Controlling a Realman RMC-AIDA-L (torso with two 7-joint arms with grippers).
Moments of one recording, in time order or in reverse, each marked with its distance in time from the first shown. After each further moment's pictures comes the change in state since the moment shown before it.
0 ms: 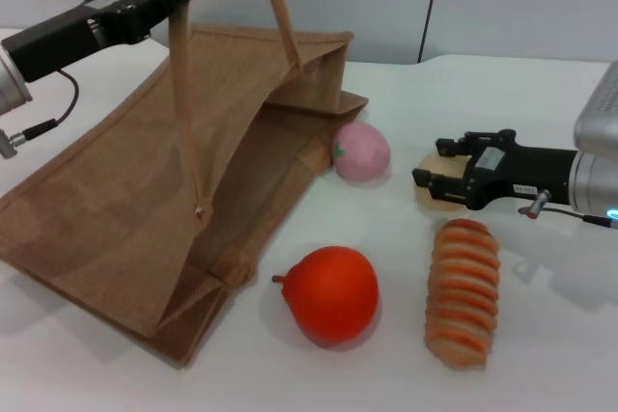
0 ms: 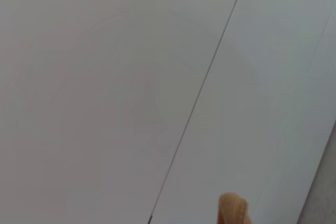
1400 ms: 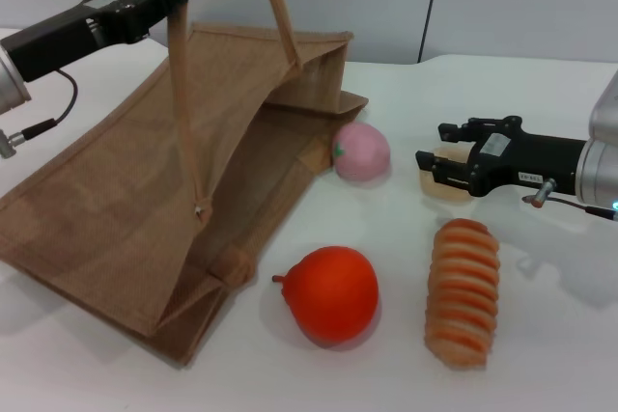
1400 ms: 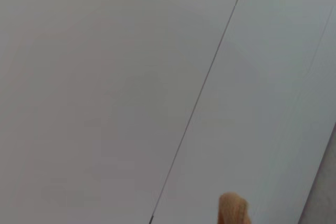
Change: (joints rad) left arm 0.001 0.001 0.000 0.000 -0.001 0.001 0.000; right arm -0.010 -0.003 0.003 -0.010 0.048 -0.015 -0.008
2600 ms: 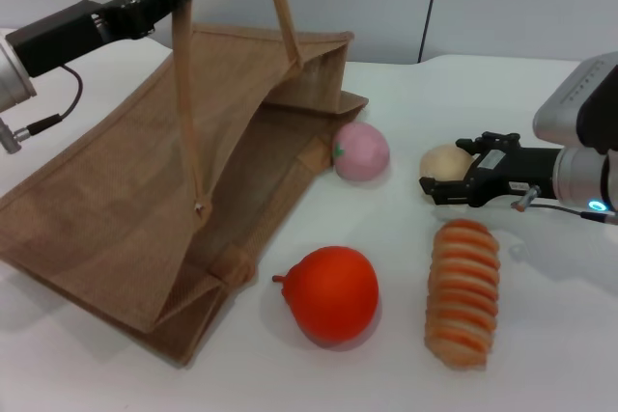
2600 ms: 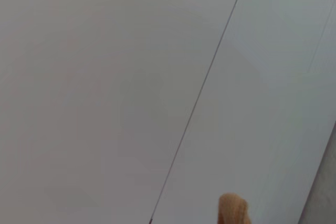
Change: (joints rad) left arm -0.010 -0.003 0.000 0.000 0.000 0.007 0.000; right arm 0.073 0.002 -0.118 0.083 -0.051 0.281 0.123
